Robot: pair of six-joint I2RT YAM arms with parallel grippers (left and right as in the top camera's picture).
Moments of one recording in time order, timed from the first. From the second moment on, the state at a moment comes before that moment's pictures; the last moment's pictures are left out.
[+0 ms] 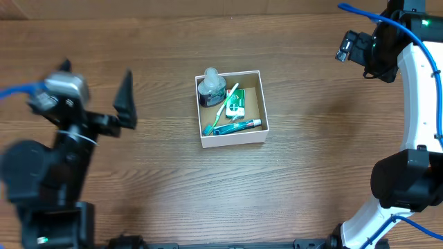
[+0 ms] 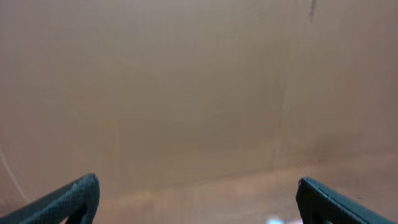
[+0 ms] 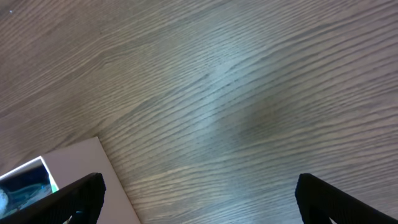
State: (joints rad) left arm 0.07 0.75 1.03 -0.26 0.27 0.00; right arm -0.15 1.93 2.01 -1.29 -0.11 0.28
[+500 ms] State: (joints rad) left arm 0.07 0.07 0.11 0.23 0.30 -0.03; right arm -0.15 1.93 2.01 -1.29 -0.11 0.28
